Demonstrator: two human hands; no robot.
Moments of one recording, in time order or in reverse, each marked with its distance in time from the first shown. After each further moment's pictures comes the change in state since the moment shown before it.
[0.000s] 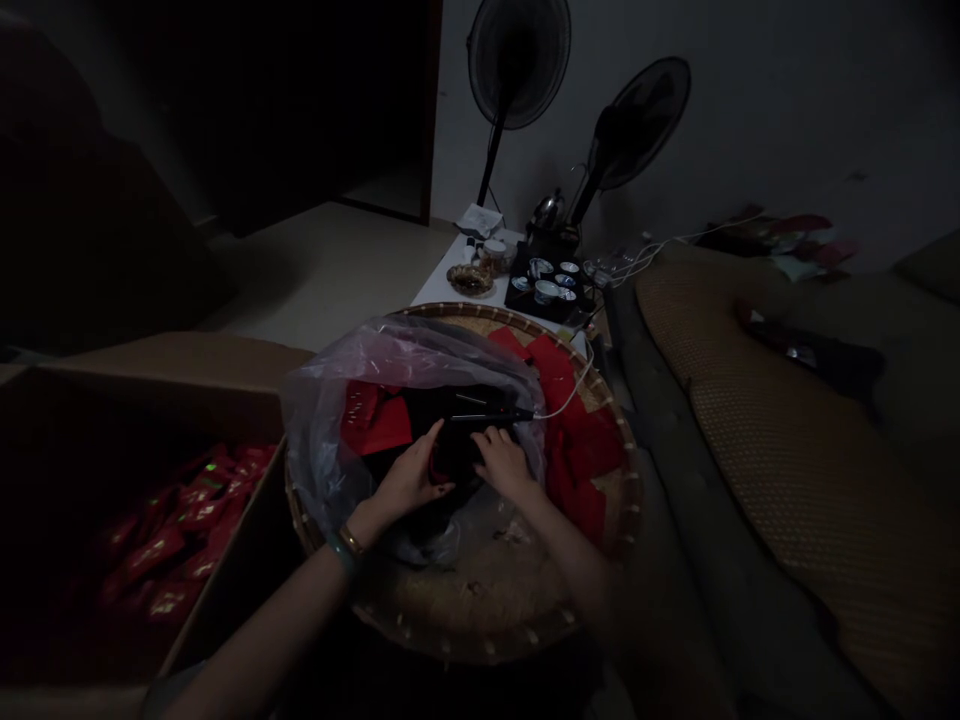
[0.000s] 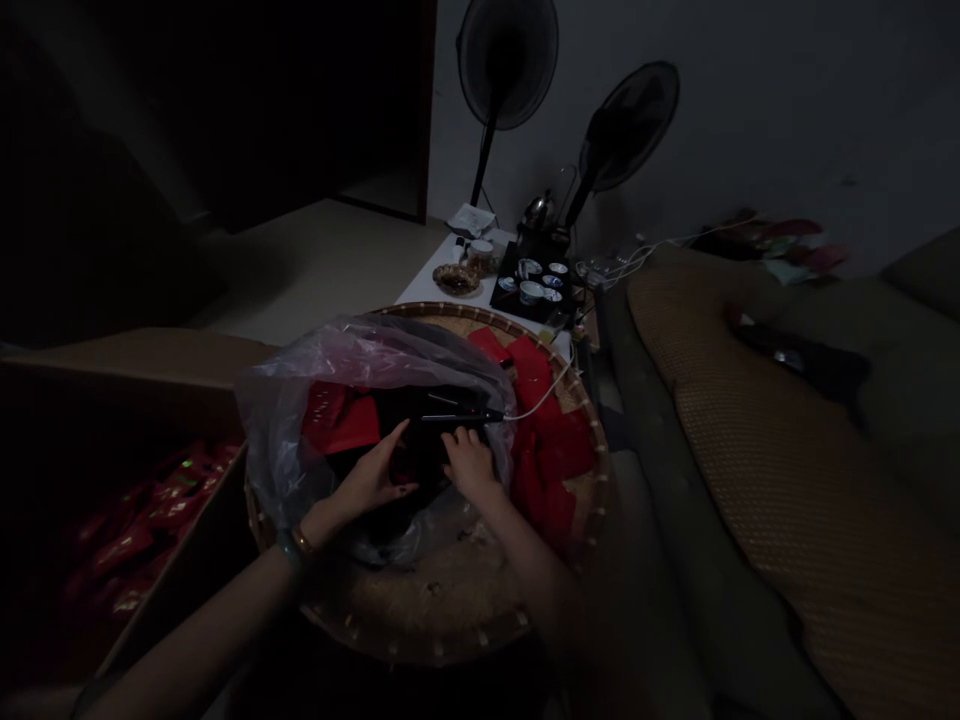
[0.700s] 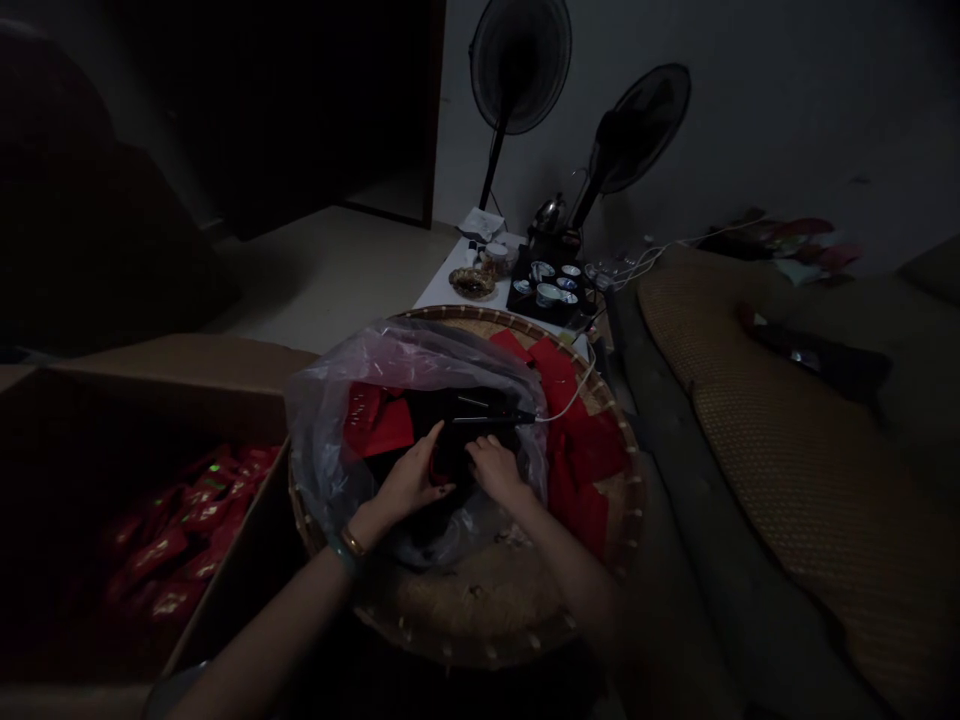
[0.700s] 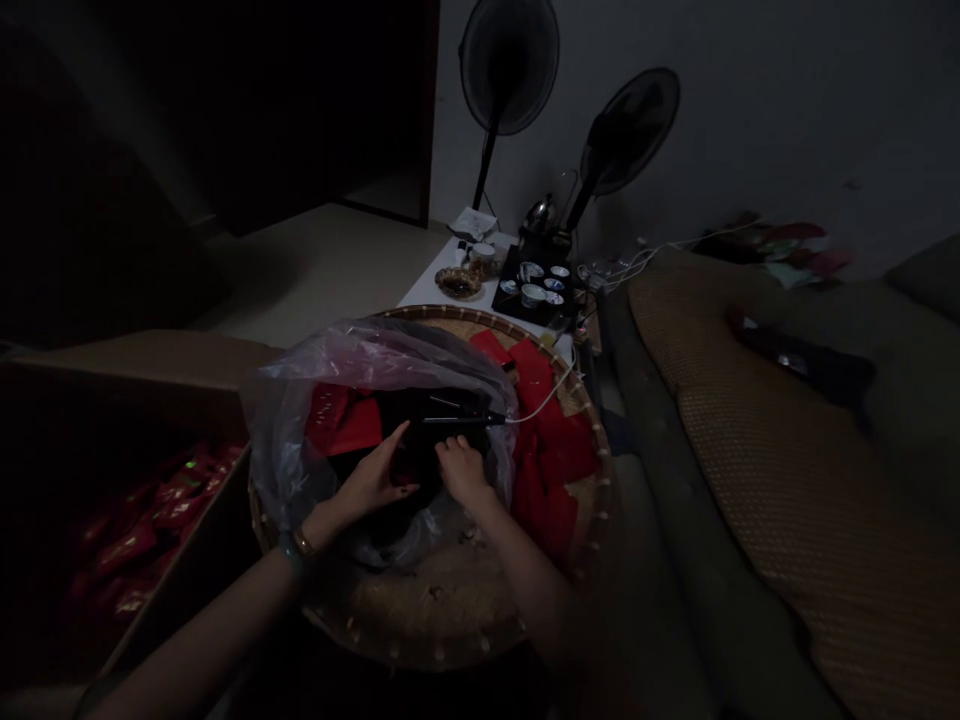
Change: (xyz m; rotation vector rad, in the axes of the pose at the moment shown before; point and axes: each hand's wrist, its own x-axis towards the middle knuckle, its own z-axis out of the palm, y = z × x) left_hand 0.000 0.001 -0.002 -0.001 0.010 -0.011; right_hand 0.002 -0.011 0.006 0.050 -0.020 -0.072
